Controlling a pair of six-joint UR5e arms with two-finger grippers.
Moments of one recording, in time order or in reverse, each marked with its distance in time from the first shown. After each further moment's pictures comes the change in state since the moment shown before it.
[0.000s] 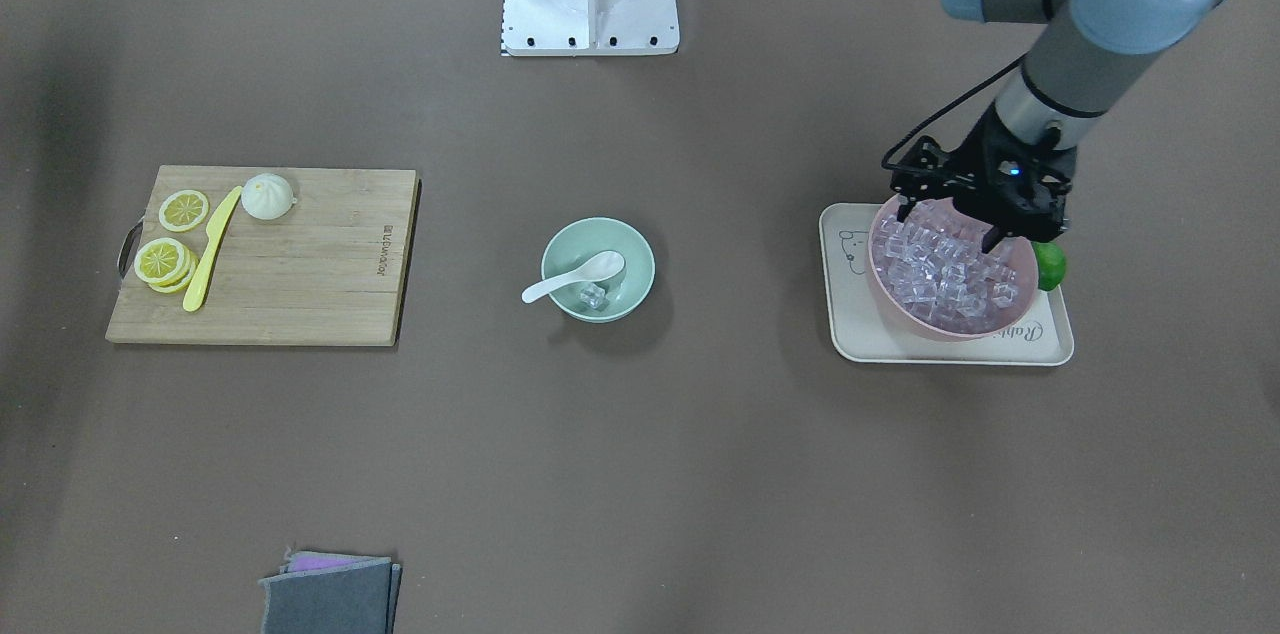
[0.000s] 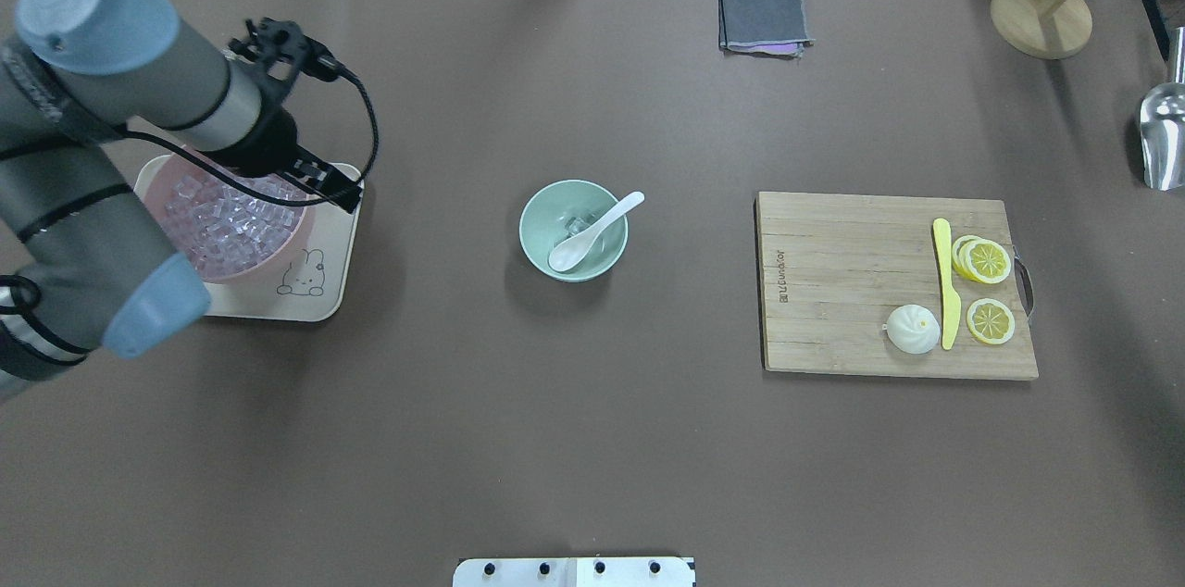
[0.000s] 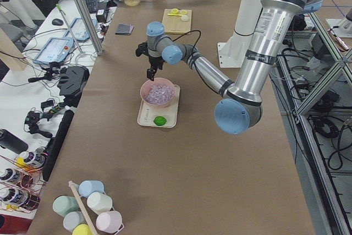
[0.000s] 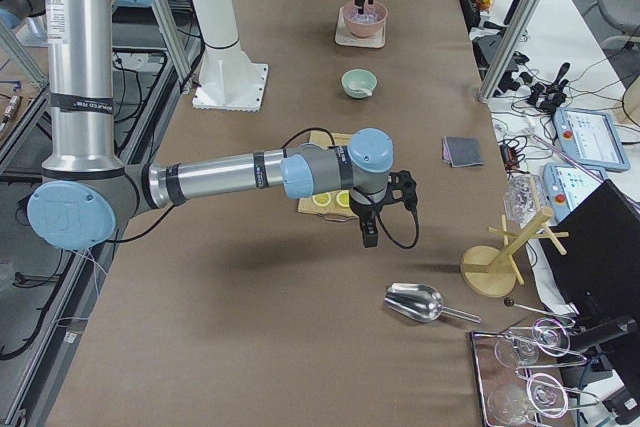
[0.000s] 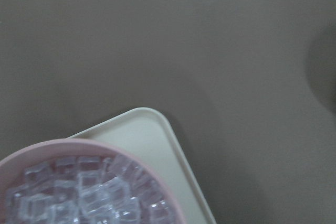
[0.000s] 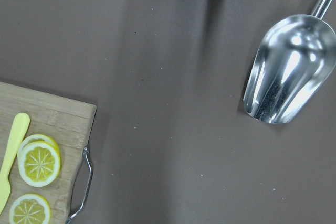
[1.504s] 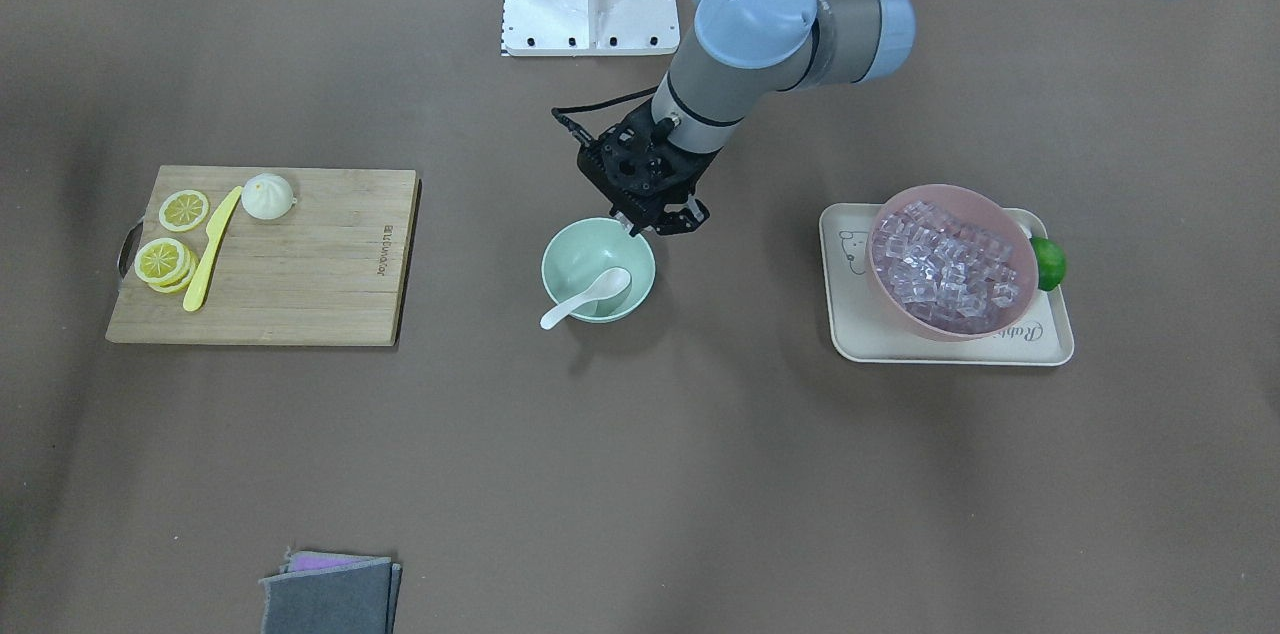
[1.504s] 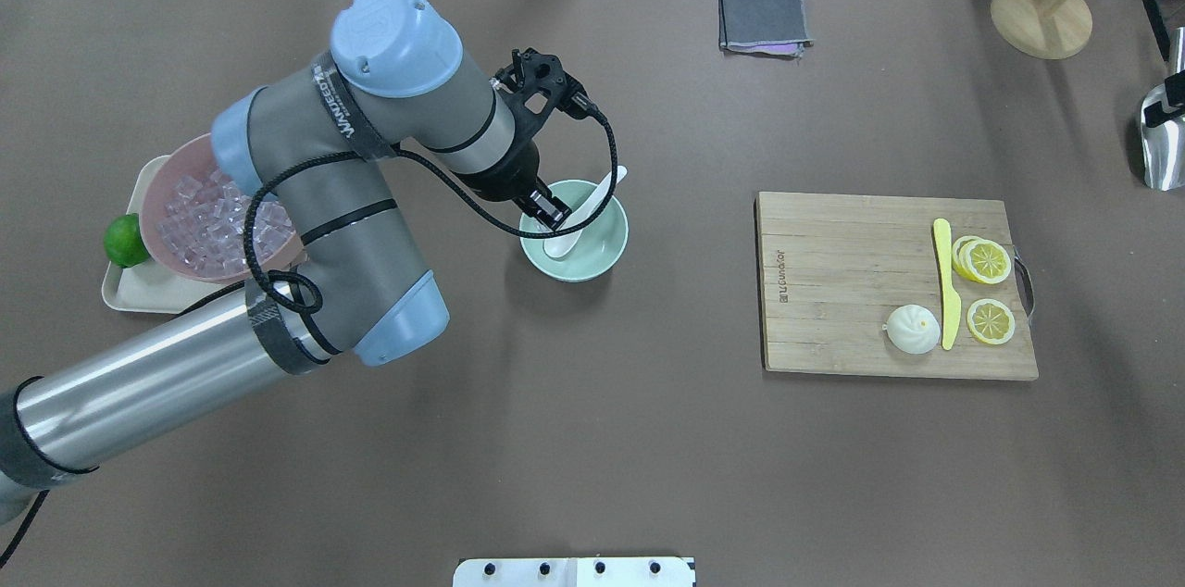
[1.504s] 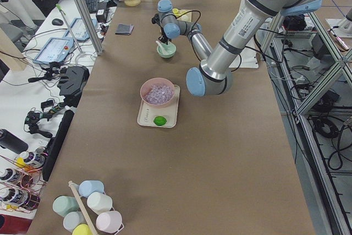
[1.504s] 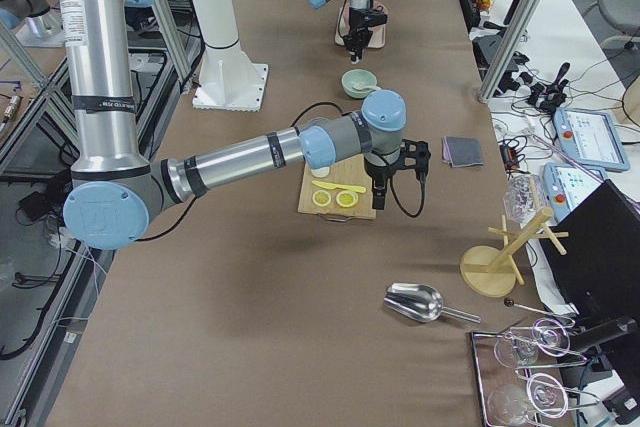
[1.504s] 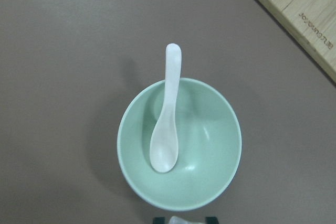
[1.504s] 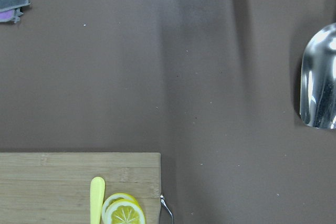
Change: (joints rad) left arm 0.343 -0.505 0.344 -0.213 0.074 -0.041; right arm -0.074 0.092 0.050 0.008 0.014 0.416
